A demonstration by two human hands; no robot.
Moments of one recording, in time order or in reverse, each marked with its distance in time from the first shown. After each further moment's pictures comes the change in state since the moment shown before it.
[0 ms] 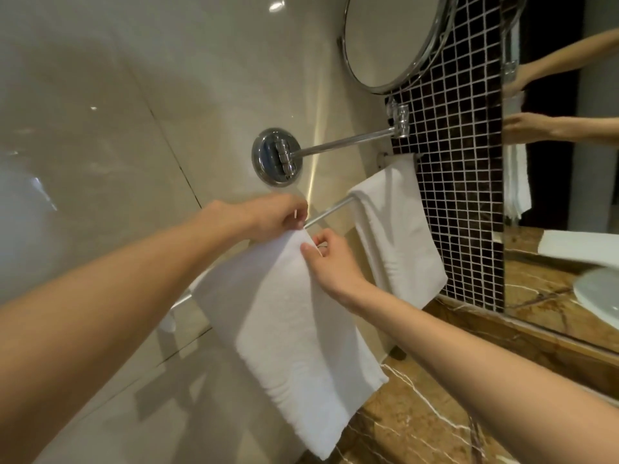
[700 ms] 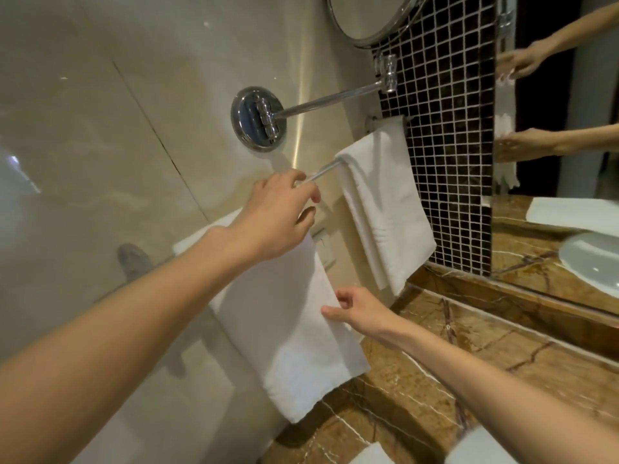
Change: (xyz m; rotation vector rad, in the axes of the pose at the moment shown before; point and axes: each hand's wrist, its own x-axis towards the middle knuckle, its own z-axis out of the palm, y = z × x) left_hand -0.035 0.050 0.050 0.077 0.393 0.000; right_hand -0.070 0.111 -0.037 0.079 -0.428 0.364
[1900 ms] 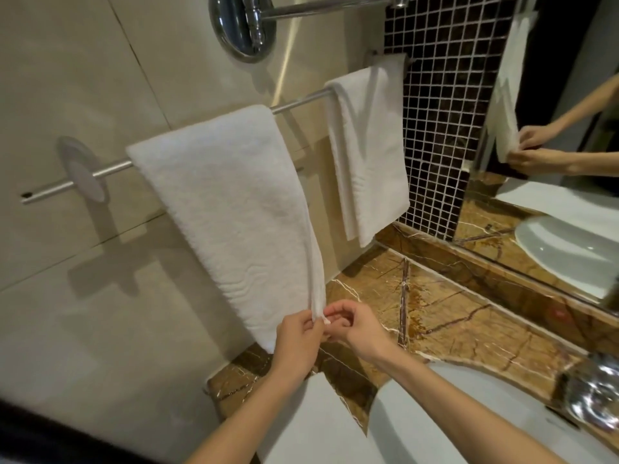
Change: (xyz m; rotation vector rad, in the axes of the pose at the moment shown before) left_hand -0.171 0.143 0.177 -1.142 -0.160 -0.961; right_hand -0.083 0.097 -0.001 -0.021 0.117 0.159
